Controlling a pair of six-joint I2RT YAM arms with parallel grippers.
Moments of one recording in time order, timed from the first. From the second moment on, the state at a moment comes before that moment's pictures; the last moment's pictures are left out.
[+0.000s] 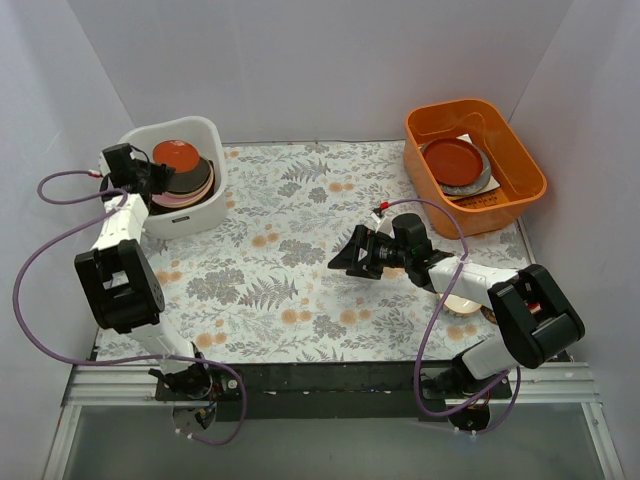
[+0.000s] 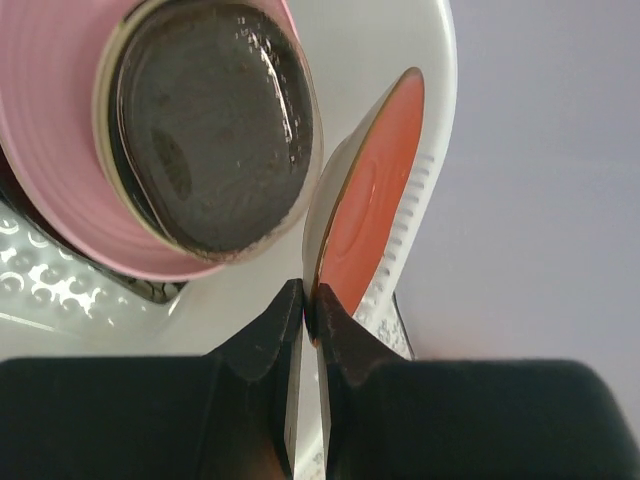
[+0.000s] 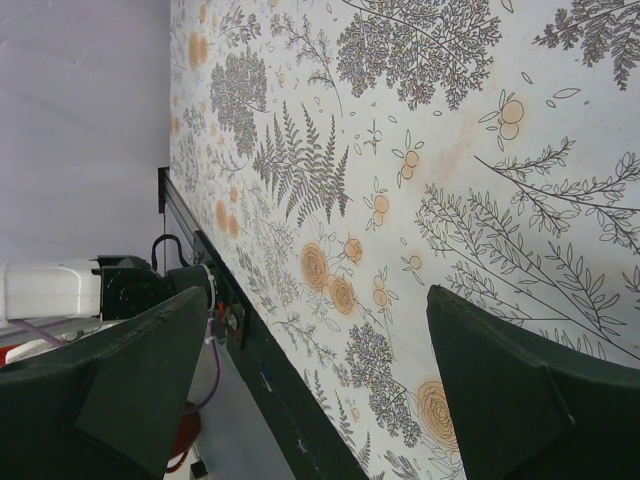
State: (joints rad) left arm 0.31 1.69 1.30 -0.13 0.17 -1.09; right arm 0.54 1.47 0.62 0.31 -0.61 0.86
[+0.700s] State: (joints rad) left arm 0.32 1.97 1.43 -0.14 0.18 -1.04; right arm 0.54 1.47 0.62 0.31 -0.61 0.86
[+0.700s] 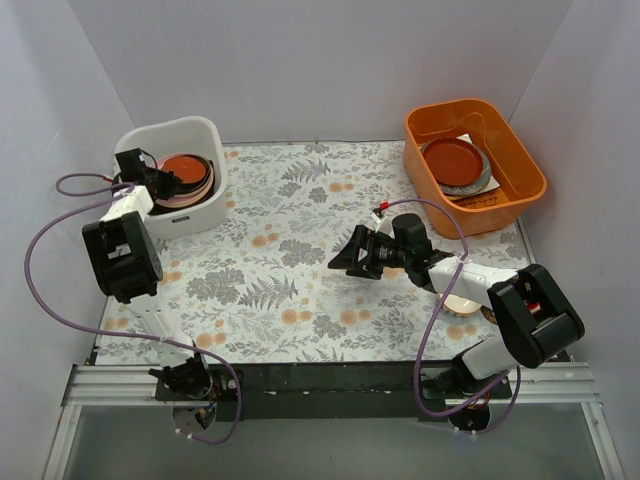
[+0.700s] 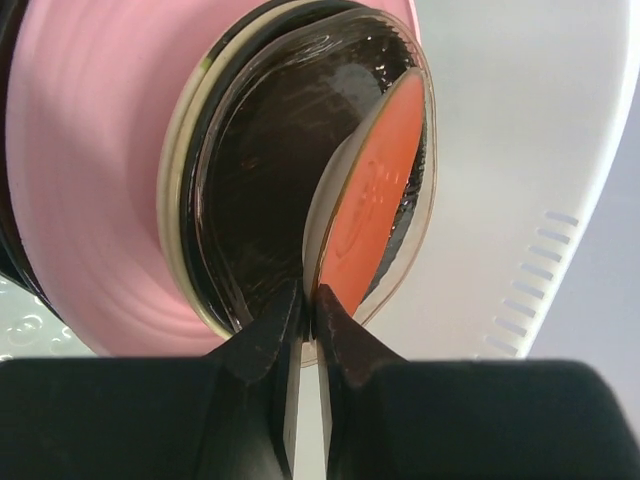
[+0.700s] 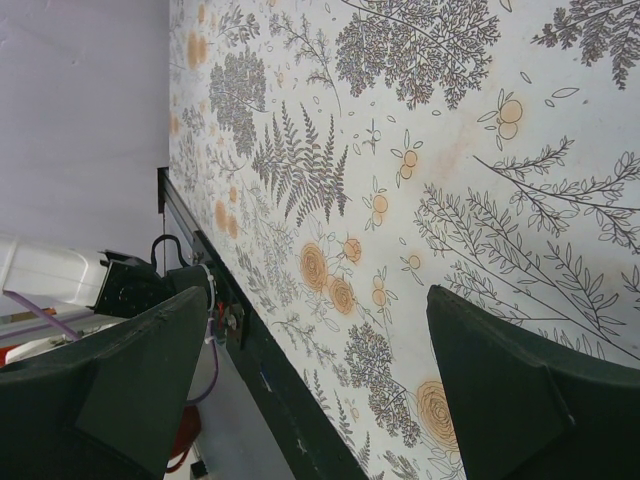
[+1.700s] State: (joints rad) left arm 0.32 1.95 1.49 -0.19 0.30 -0.97; right arm 0.54 1.47 0.62 0.31 -0.61 0.86
